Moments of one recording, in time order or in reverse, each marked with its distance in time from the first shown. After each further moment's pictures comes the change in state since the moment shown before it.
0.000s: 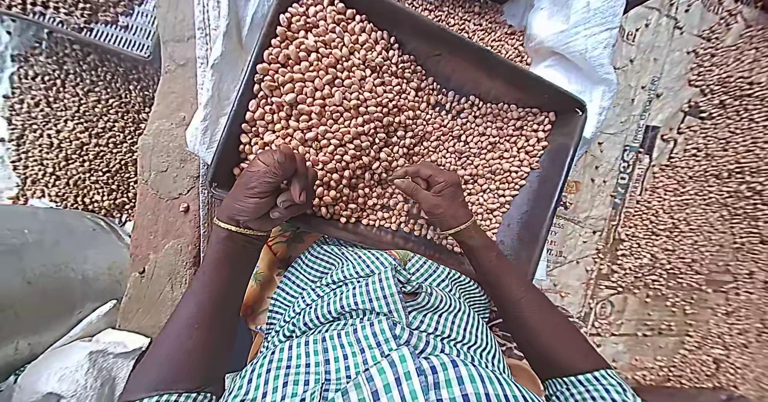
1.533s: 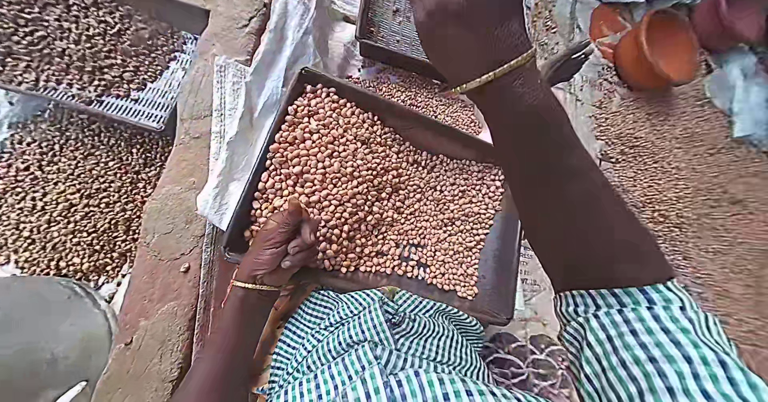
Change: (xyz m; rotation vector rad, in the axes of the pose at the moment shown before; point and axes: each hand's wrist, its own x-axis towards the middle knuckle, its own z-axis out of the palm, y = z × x) left_hand 0.010 0.001 0.010 -0.230 0.217 -0.063; right_hand 0.193 -0.188 -0.024 -0.540 0.168 -0.490
